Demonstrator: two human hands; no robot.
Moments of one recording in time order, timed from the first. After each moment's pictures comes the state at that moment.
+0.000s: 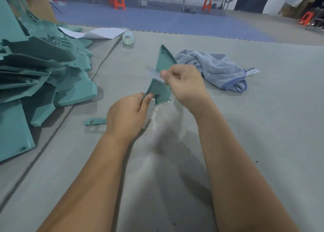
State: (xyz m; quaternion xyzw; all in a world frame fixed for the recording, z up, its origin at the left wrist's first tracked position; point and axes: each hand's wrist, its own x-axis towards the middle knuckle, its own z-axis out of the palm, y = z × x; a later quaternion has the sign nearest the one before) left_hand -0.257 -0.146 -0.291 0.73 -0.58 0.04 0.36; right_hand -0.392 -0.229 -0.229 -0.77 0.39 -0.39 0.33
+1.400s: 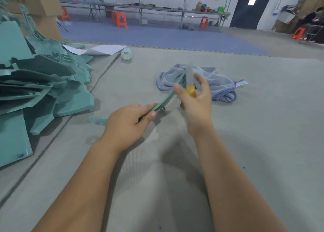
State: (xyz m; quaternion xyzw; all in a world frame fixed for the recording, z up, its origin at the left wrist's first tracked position) left_hand -0.265 -0.138 -0.279 0.66 -0.68 0.01 0.32; right_hand -0.425 -0.231 -0.261 -0.52 0.34 -0.59 0.52
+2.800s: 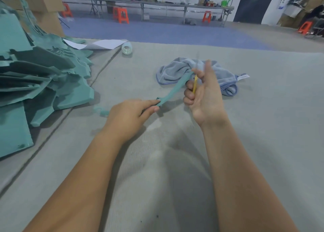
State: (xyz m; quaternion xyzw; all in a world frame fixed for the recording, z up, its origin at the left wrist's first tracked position) left_hand -0.271 -0.141 -0.280 0.67 -0.68 0.00 0.29; right_hand -0.445 -0.230 -0.242 -0.40 0.26 -0.53 0.70
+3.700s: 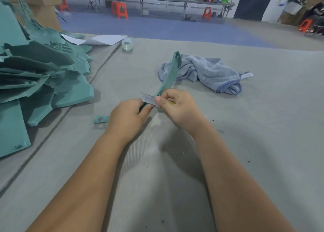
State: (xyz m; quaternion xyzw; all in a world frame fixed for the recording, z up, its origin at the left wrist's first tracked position) left_hand -0.264 -0.149 -0.296 0.71 -0.60 -0.04 0.37; right_hand -0.414 -0.211 -0.271 -0.76 0.33 -0.36 0.42
